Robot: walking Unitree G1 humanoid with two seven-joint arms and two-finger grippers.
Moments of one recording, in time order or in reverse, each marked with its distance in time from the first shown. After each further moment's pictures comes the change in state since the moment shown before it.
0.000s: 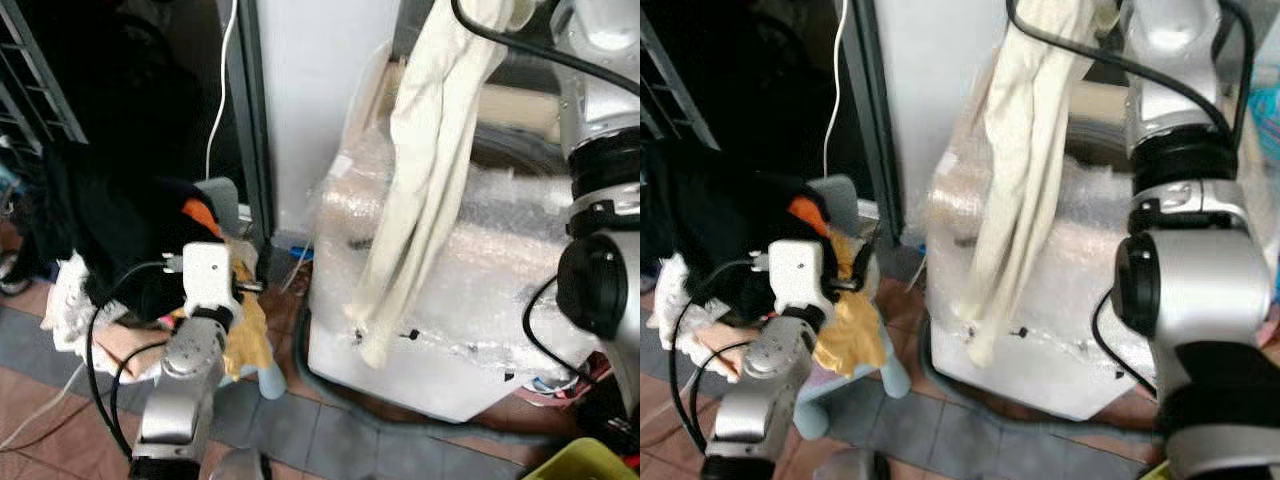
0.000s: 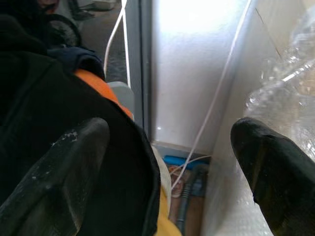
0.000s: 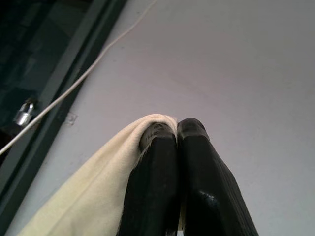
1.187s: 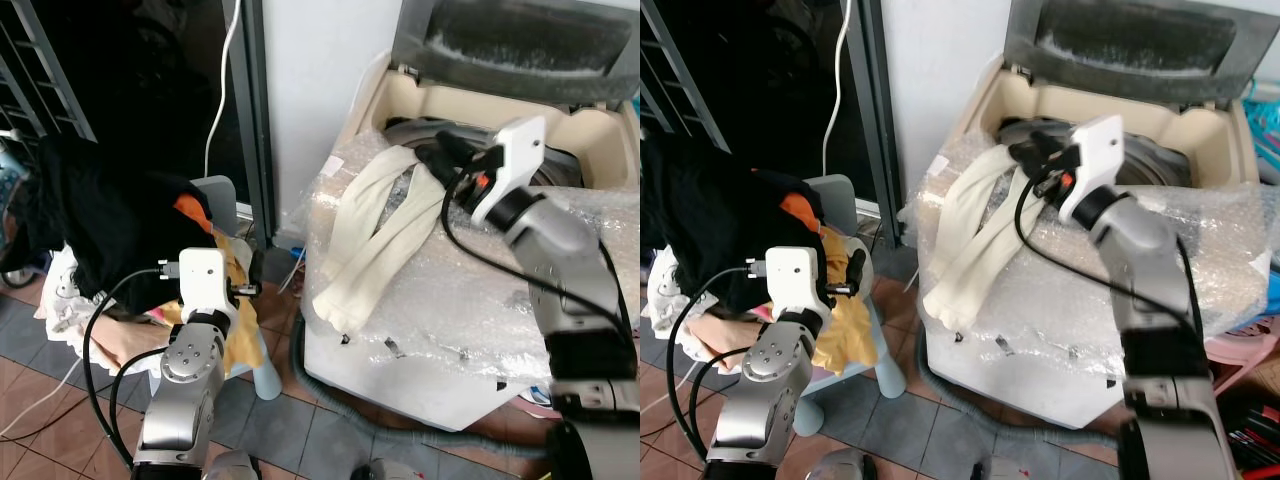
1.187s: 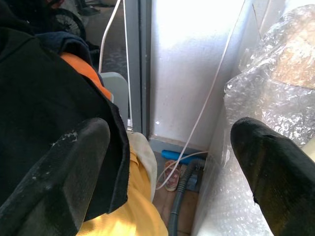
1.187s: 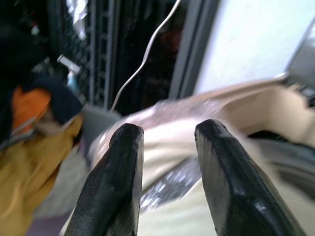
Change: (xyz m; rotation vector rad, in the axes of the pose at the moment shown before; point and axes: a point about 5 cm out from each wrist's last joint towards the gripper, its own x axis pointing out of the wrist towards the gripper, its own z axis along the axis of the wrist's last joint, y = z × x) left arm -0.003 -0.002 -0.006 0.004 0.032 0.006; right arm -0.211 0.081 -0.133 0.425 0.521 0.651
